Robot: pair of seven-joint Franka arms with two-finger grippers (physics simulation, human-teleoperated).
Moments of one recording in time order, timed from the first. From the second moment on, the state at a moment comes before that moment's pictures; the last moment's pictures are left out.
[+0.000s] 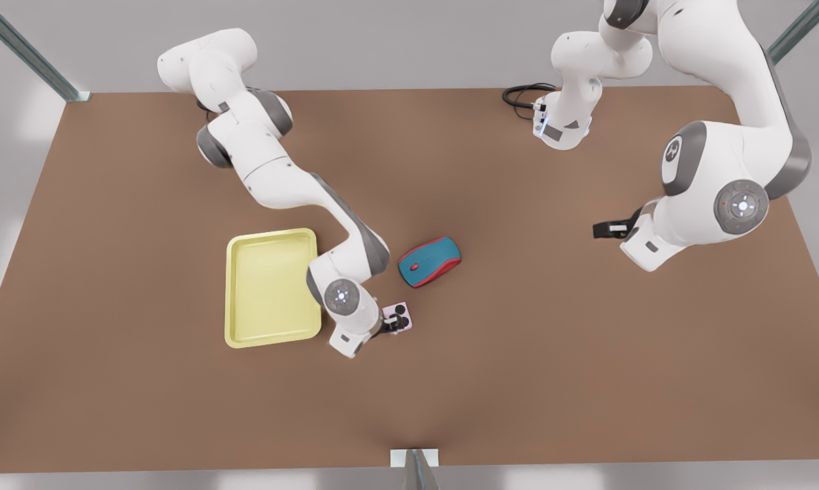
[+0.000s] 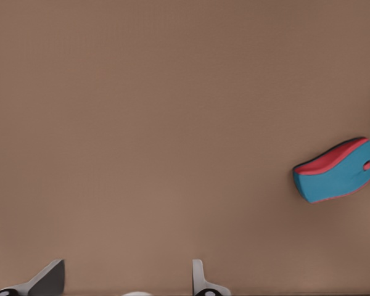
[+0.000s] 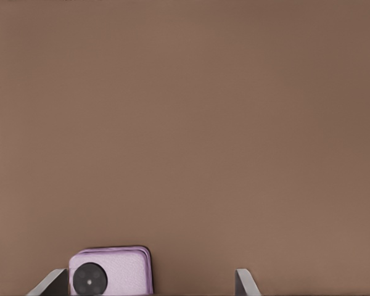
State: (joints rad) left arm -0.12 0.27 -0.03 -1.37 -0.03 1.32 -0.17; right arm 0.48 1.12 0.15 -0.83 -0.02 2.06 0.38
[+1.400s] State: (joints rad) left arm -0.12 0.25 -0.02 -1.35 -0.02 1.29 0.02; right arm 0.58 1.21 0.14 -0.85 -0.12 2.12 0.45
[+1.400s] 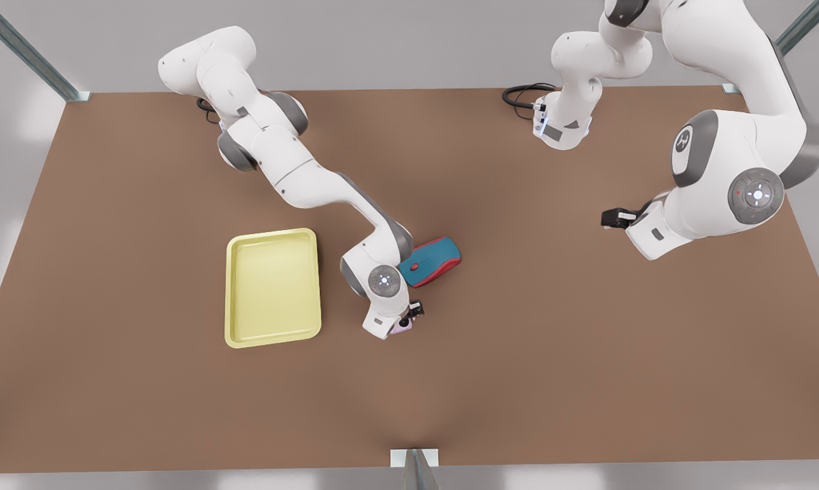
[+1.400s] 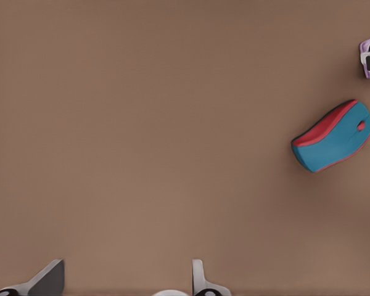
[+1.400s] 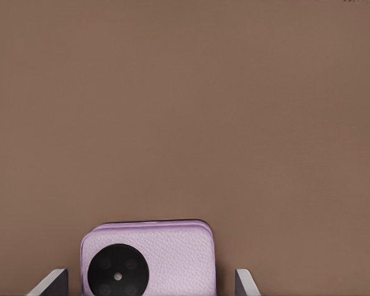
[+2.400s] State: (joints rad) left arm -0.12 0.26 -0.01 -1.35 -0.01 1.28 0.02; right arm 0.52 1.09 0.14 -0.88 -0.12 2.08 0.35
